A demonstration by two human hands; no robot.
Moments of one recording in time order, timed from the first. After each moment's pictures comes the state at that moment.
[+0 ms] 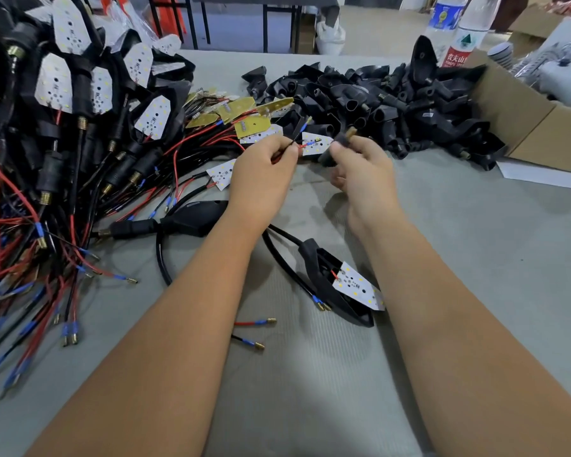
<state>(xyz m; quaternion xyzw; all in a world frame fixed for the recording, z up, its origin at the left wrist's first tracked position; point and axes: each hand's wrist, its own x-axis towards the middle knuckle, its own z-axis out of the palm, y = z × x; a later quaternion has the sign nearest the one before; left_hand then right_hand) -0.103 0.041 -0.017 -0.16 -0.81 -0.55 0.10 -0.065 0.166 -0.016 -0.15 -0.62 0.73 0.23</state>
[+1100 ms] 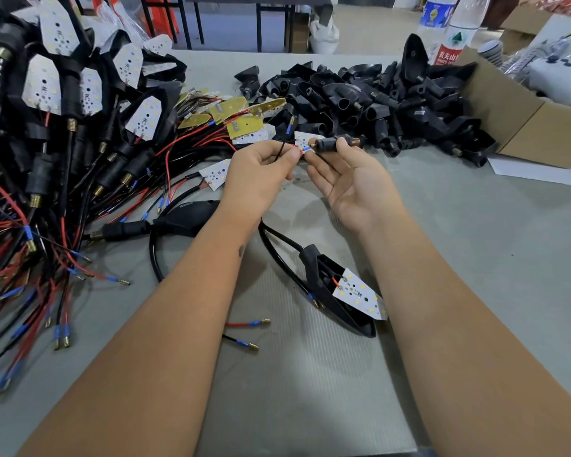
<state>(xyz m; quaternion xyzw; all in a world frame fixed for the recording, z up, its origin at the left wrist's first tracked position) -0.099 0.040 -0.018 -0.17 -0.73 -0.66 0.02 -0.063 0.173 -0.013 -0.09 -0.39 0.91 0.10</state>
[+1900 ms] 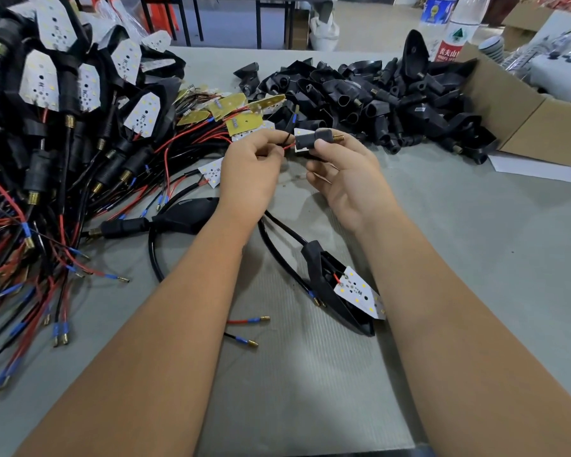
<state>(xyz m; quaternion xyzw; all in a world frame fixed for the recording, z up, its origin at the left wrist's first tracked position) -0.109 0.041 -0.025 -0.15 -0.75 -0.64 0.08 -0.058 0.165 -0.012 -0.07 -0.53 0.83 0.12</state>
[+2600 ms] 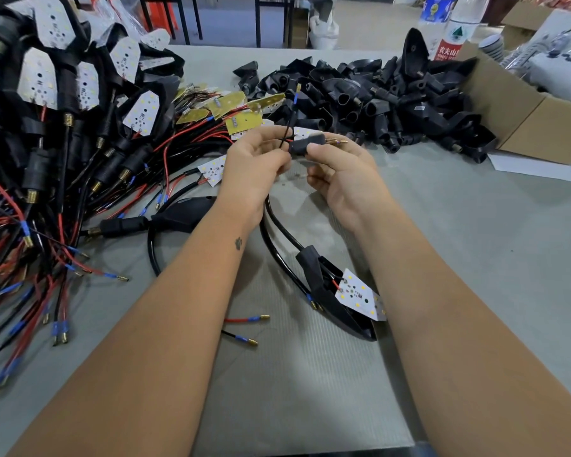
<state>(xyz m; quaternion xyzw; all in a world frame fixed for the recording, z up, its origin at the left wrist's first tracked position) -0.109 0.044 -0.023 -0.10 -0.62 -0.78 -0.03 -0.060 0.161 -0.014 -0.08 -0.56 0.81 0.13</state>
